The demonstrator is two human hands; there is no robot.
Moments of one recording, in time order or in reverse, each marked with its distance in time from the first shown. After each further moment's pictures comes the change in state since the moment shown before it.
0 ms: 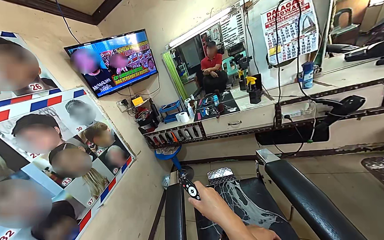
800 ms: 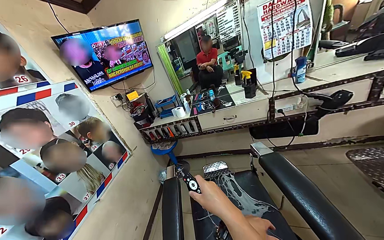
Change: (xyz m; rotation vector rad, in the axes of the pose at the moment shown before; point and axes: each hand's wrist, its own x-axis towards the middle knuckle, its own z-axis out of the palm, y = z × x) left_hand -0.014 0.016 -0.003 0.005 -0.017 -0.025; right_hand -0.008 0.009 0.000 -0.009 0.014 0.047
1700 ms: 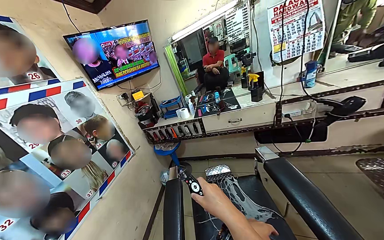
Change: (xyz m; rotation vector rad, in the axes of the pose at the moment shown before) left_hand 0.017 -0.020 0.004 0.002 0.018 0.023; right_hand 0.004 -0.006 0.001 -0.008 -0.019 -0.001
